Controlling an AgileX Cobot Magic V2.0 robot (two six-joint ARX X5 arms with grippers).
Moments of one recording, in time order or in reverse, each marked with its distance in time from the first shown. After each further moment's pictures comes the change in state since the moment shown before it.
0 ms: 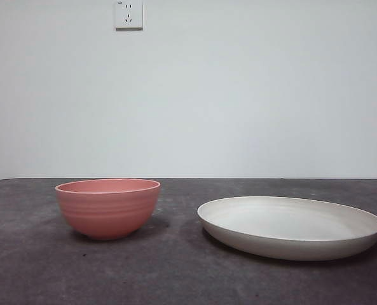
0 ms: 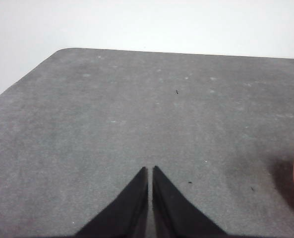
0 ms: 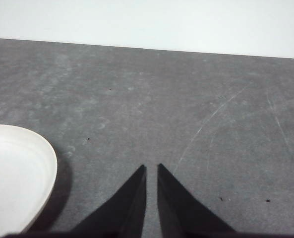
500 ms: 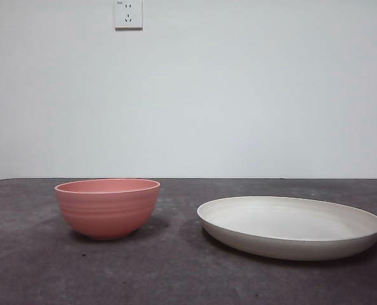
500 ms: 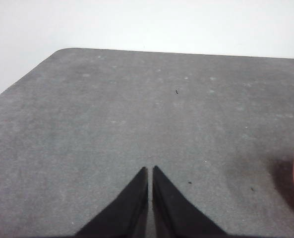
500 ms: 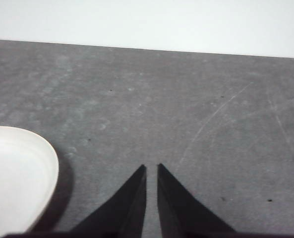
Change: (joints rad) left arm 0.000 0.000 0.000 0.000 0.000 0.000; right arm 0.000 0.000 0.000 0.002 -0.009 0.022
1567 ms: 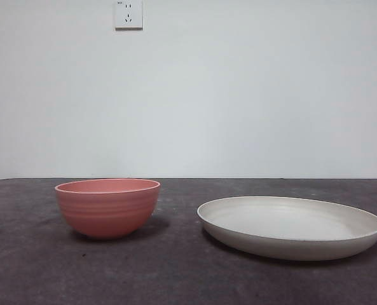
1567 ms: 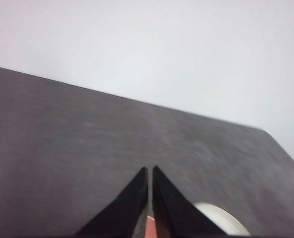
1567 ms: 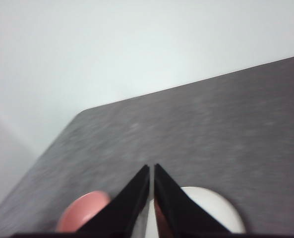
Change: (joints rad) left arm -0.034 0.537 0.859 -0.335 0.381 -0.309; right arm 0.000 0.377 0.700 -0.316 -0.463 0.417
